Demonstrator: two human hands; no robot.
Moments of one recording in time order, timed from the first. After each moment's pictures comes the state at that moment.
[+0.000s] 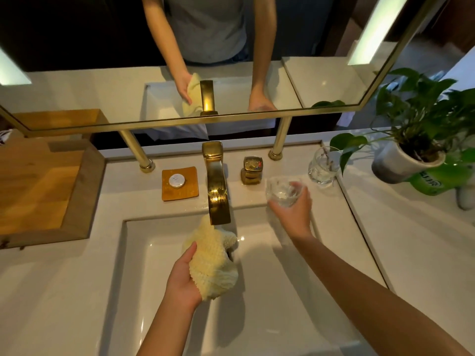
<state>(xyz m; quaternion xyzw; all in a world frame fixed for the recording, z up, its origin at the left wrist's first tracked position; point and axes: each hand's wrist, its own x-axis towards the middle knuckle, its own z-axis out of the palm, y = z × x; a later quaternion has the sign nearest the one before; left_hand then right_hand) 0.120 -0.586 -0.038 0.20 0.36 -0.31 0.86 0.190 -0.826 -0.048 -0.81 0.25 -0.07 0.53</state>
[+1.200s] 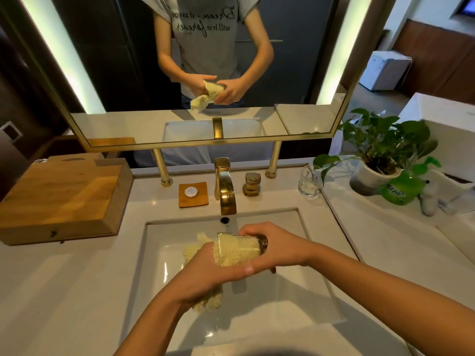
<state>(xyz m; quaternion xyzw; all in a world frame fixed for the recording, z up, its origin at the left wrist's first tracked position) 0.042 -0.586 0.110 0.71 -0.09 -0.27 0.65 0.080 -0.778 0.093 -0.81 -0.19 0.27 0.49</state>
